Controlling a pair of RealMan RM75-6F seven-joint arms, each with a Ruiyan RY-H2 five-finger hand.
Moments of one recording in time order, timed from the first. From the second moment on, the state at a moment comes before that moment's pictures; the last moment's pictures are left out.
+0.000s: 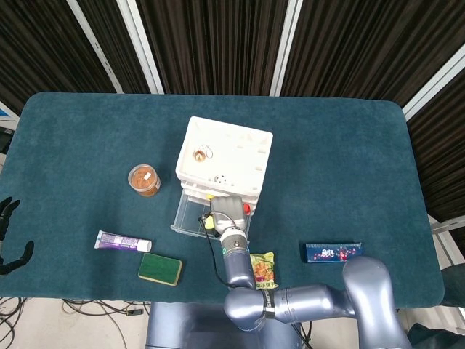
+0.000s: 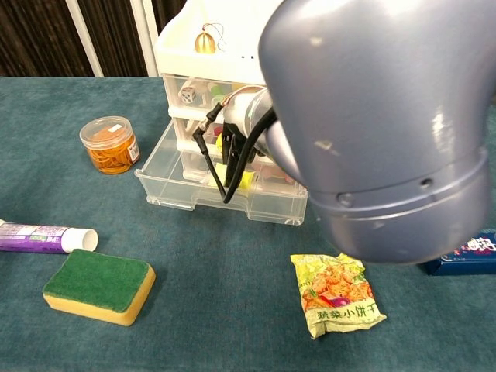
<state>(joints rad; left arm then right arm) -0.06 -0.99 -0.06 -1.79 1.38 1.43 -0.09 1.23 -1.93 0.58 -1.64 -0.08 1.42 -1.12</state>
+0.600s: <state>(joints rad) -0.06 -0.99 -0.06 -1.80 1.37 1.44 -0.08 1.15 -1.77 0.59 -1.92 -0.13 1.46 -1.04</state>
